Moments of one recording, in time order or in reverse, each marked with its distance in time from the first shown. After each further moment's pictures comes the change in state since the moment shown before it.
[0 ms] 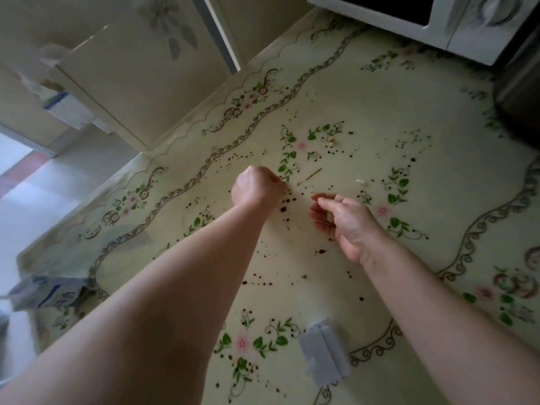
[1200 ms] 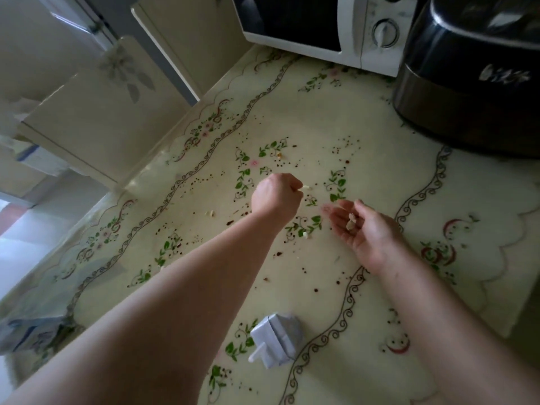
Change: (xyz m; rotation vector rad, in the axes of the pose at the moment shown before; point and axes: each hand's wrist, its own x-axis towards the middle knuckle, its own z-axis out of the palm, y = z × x) left_hand -0.065 0.086 0.036 0.077 -0.103 0.385; right_hand -0.040 -0.004 -0.100 0.448 0.180 -0.005
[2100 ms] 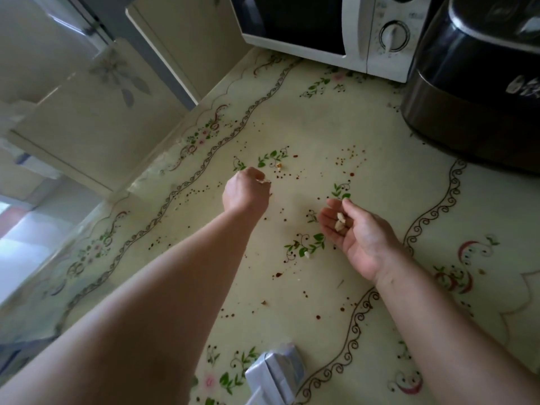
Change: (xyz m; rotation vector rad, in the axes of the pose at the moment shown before) left_hand 0.055 -0.030 -0.015 0.014 0.163 -0.216; right_hand 0.020 -0.013 0.021 -0.048 -0.117 -0.058
